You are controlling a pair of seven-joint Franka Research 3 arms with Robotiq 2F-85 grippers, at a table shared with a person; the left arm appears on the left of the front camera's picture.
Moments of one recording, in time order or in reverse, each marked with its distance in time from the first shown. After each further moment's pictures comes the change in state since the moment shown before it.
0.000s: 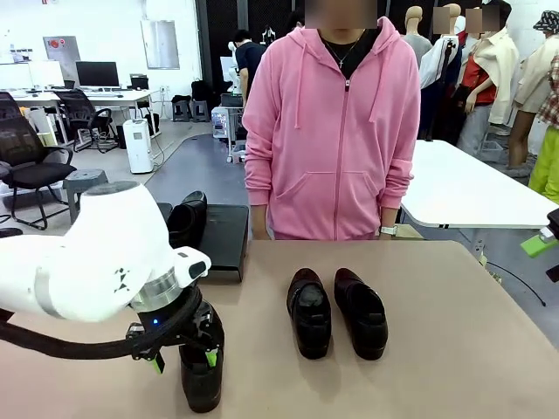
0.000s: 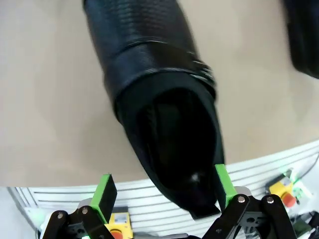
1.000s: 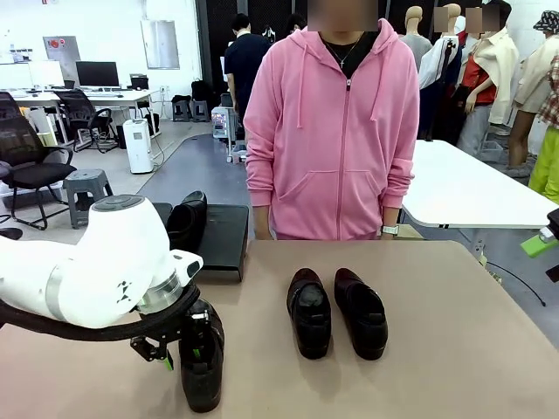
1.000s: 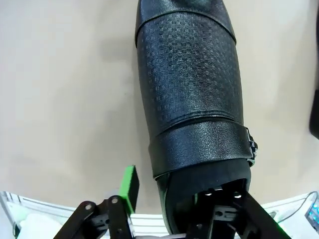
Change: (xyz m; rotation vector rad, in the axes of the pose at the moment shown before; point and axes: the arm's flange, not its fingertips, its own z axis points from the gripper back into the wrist) left arm 0.027 0.015 -0.021 0.014 -0.064 0.205; right arm 0.000 0.000 0.000 0.000 0.000 0.000
